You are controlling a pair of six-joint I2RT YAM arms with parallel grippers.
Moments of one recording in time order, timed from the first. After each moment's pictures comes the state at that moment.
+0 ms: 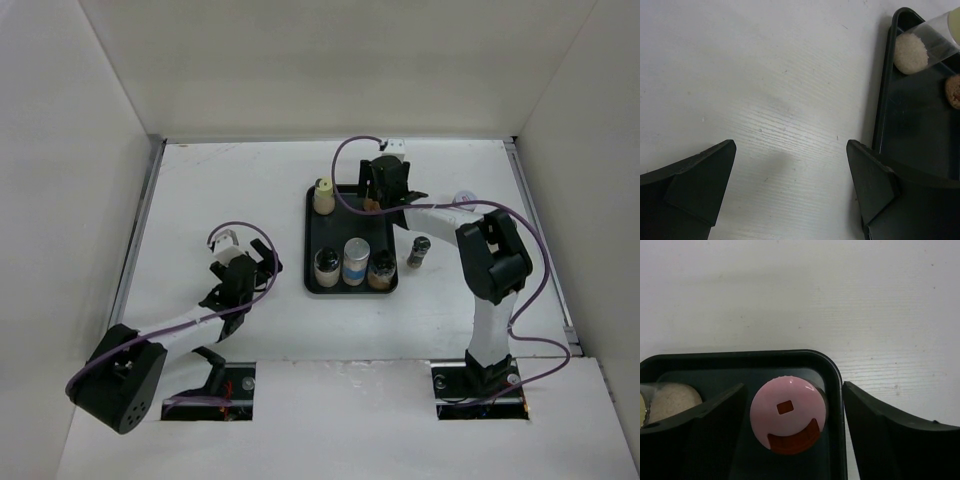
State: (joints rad) left arm -0.50 1.11 0.21 0.44 -0.47 -0.78; right arm 0.47 1.96 1.32 0.16 0.42 0.29
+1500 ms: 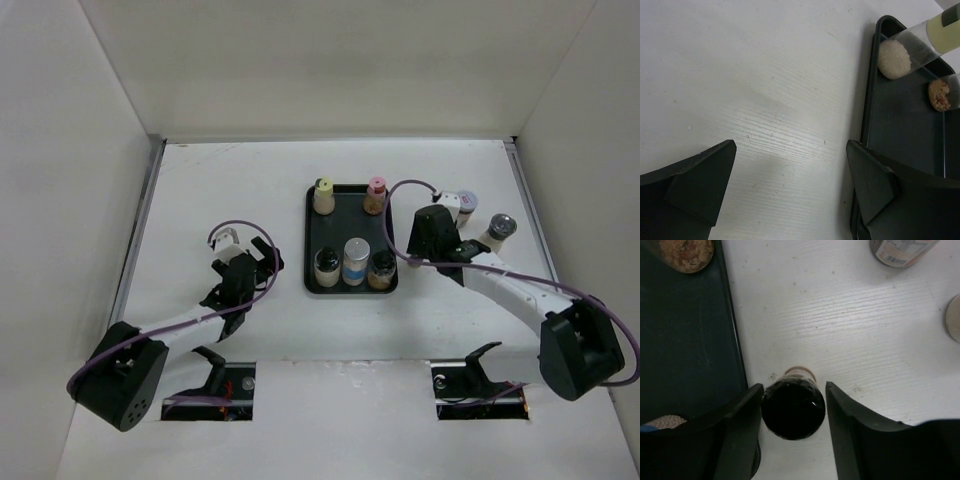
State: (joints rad) left arm -0.50 1.12 0.21 0.50 -0.45 -0.78; right arm 0.46 1.27 0.76 -0.26 0.43 0.49
